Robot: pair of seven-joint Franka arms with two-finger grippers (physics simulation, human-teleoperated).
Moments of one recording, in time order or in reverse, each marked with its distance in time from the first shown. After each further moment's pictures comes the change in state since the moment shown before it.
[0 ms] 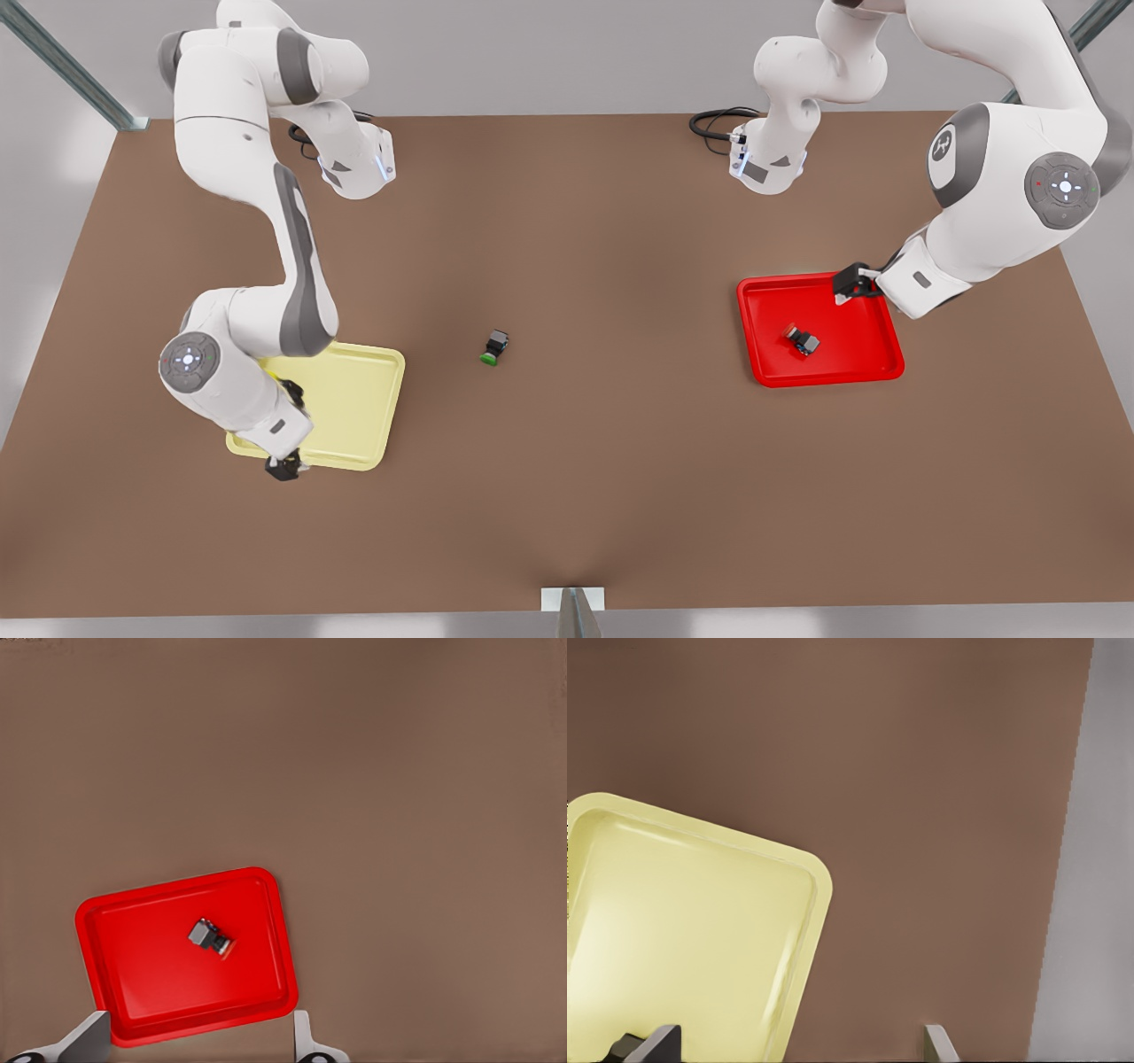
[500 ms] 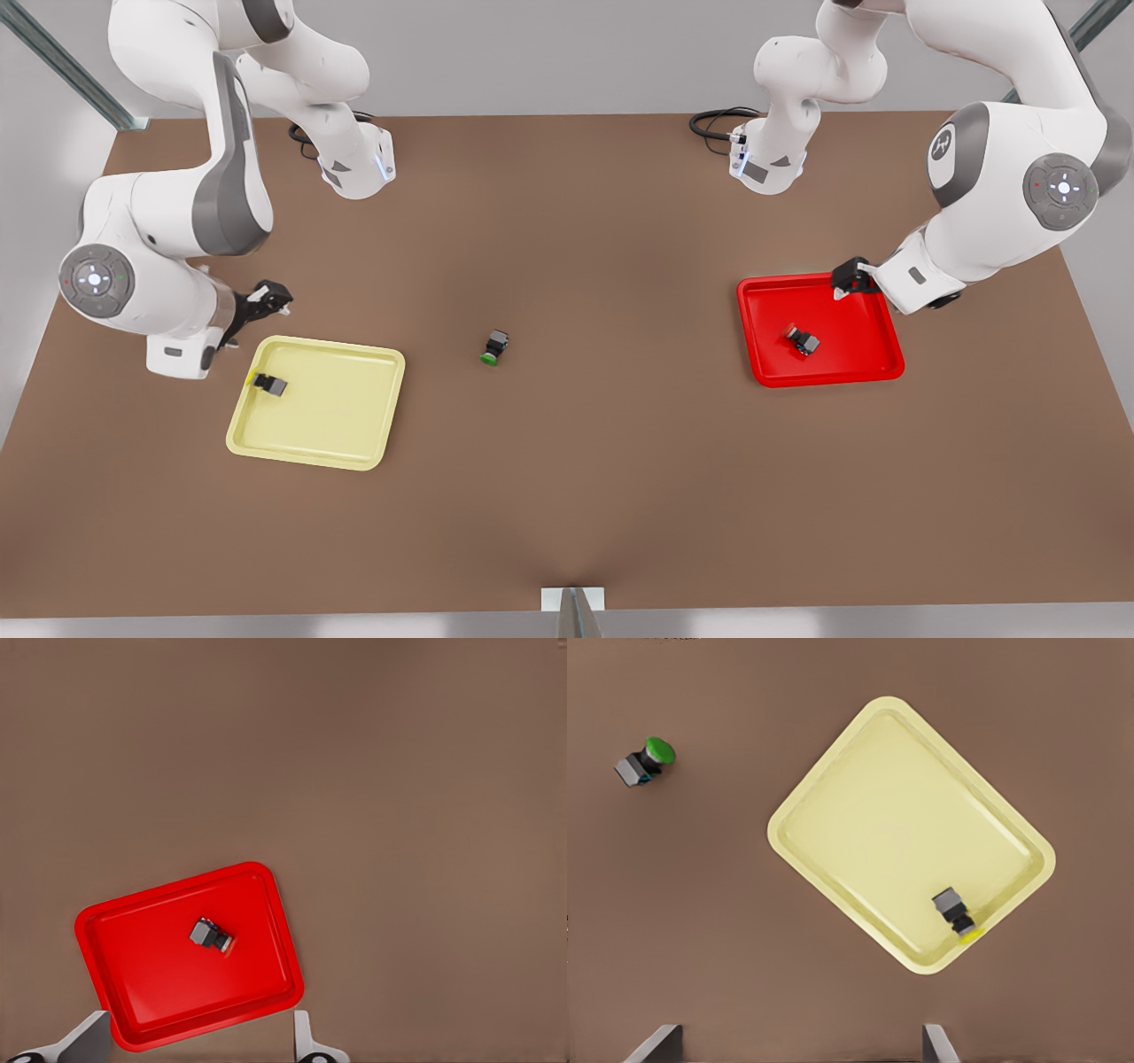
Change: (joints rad) left arm 0.000 -0.001 -0.002 0.000 -0.003 -0.016 0.078; right arm -0.195 -0.265 0.231 -0.044 -0.139 -0.570 1.118
